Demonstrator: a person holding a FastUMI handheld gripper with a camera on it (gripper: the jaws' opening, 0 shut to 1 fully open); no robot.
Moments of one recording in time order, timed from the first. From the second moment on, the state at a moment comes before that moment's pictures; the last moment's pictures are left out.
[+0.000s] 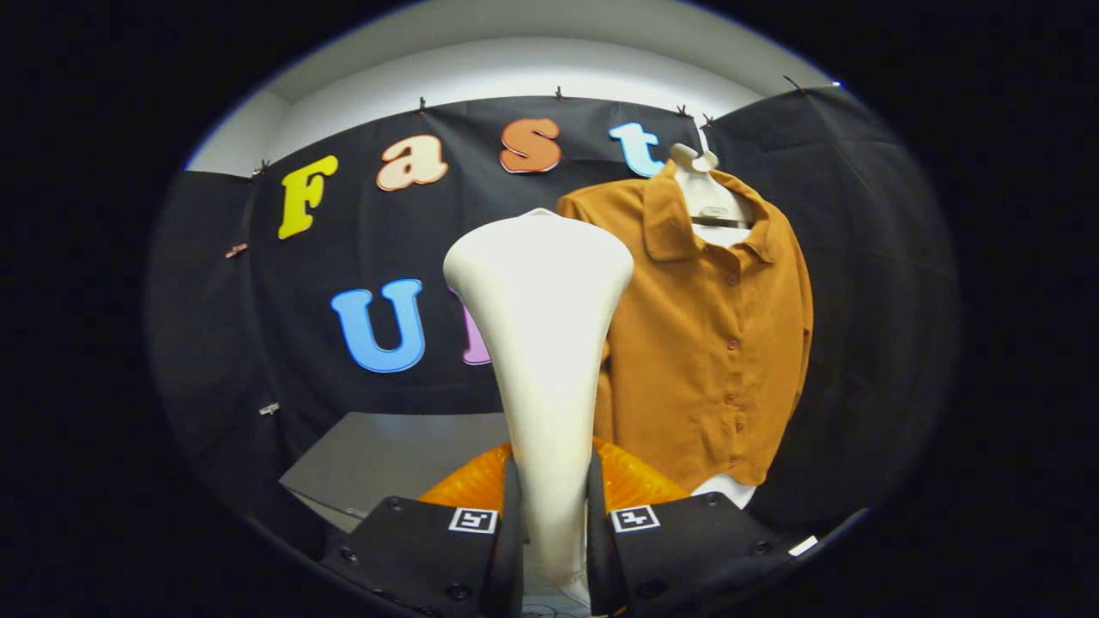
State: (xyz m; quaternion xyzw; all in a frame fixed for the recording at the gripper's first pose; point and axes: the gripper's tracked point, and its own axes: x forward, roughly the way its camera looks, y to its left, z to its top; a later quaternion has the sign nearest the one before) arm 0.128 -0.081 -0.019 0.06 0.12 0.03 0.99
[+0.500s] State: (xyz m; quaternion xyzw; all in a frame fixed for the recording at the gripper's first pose) arm 0.066 0.016 0.005 0.07 0.09 0.06 0.99
